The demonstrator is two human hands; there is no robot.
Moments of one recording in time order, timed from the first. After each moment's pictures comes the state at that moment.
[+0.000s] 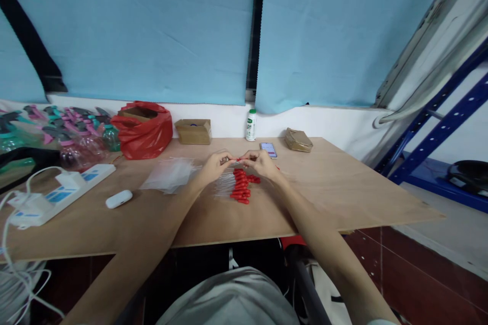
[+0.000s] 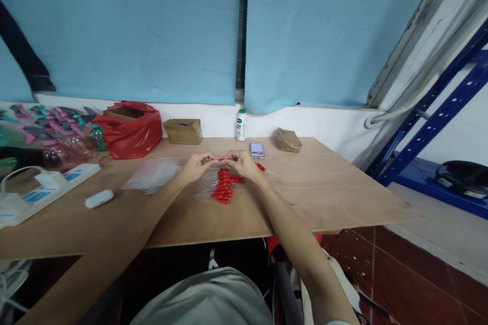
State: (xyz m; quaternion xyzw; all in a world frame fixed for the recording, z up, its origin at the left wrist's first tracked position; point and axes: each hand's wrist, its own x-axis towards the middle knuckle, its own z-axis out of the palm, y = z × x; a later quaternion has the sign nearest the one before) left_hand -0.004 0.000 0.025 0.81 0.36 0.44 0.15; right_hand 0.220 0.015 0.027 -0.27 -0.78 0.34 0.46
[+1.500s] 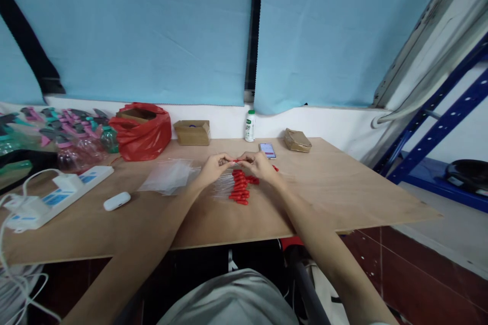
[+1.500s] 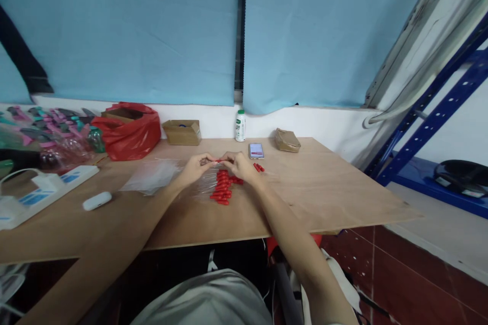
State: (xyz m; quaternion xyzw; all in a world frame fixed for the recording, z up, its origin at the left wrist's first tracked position) left_hand -0.001 0.009 0.010 0.75 0.38 0.48 0.27; right_hand 0.221 0.011 0.030 -0.28 -0.84 0.20 0.42
